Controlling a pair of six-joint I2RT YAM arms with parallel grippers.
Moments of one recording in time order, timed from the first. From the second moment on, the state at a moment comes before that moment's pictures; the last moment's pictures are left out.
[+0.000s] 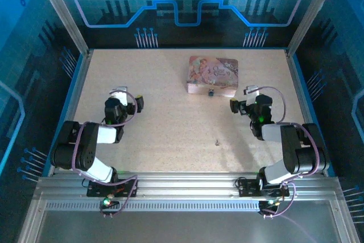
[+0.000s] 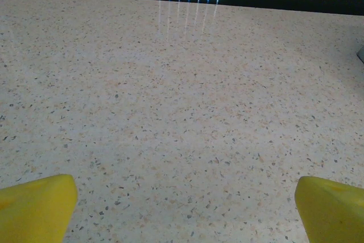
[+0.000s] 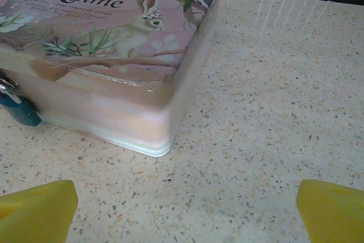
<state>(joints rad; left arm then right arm) -0.02 1.54 0.37 0.83 0.00 -0.11 0.05 1.50 0.42 0.64 -0.07 -0.09</state>
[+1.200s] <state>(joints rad) -0.02 1.17 0.49 0.42 -0.01 -0.21 0.09 1.11 0.57 0.19 0.00 0.02</state>
